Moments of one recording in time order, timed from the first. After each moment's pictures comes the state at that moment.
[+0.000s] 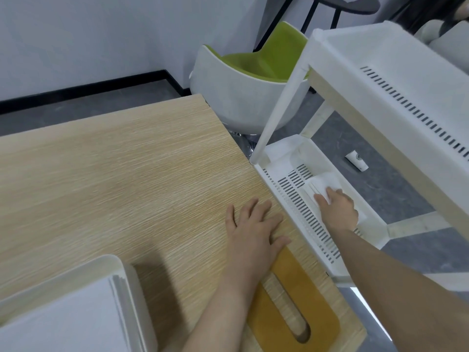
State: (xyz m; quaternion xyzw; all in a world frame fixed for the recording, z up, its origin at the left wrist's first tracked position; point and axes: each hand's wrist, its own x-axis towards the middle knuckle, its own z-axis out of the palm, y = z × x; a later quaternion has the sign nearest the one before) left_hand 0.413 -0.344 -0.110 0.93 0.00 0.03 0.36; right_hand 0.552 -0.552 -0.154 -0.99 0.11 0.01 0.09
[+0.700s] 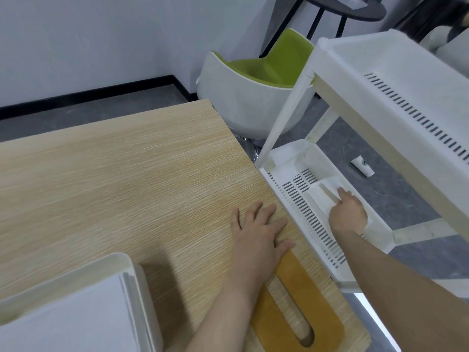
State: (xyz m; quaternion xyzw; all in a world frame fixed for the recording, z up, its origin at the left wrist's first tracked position) left_hand 0.415 -0.344 -0.113 0.93 -0.01 0.03 0.37; right_hand 0.551 -0.543 -0.140 -0.98 0.14 -0.06 0.09
